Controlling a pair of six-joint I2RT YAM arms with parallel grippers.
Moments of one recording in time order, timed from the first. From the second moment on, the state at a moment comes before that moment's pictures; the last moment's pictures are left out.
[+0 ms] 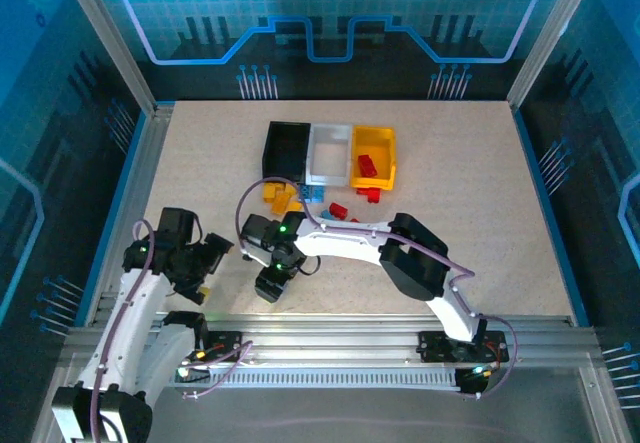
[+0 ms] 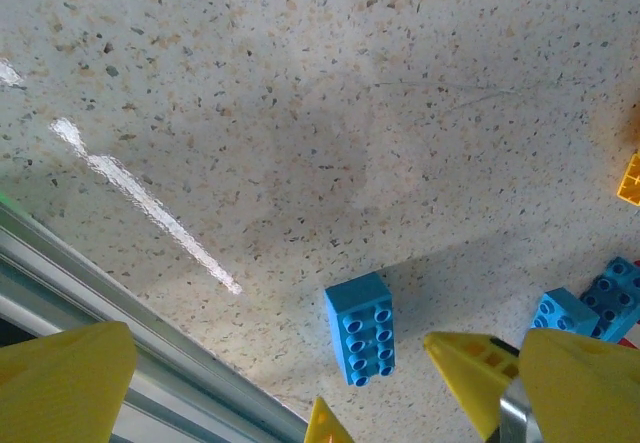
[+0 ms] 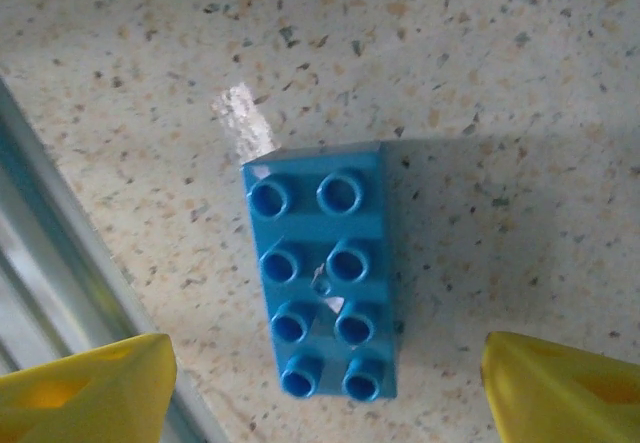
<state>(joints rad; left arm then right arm) 0.00 0.78 0.67 -1.15 0.22 -1.17 1.14 2.15 1.68 -0.90 -0.17 0.12</state>
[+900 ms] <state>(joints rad) 0.00 0.78 0.61 -1.12 0.25 -1.21 1.11 2.13 1.59 -0.86 -0.02 0.15</state>
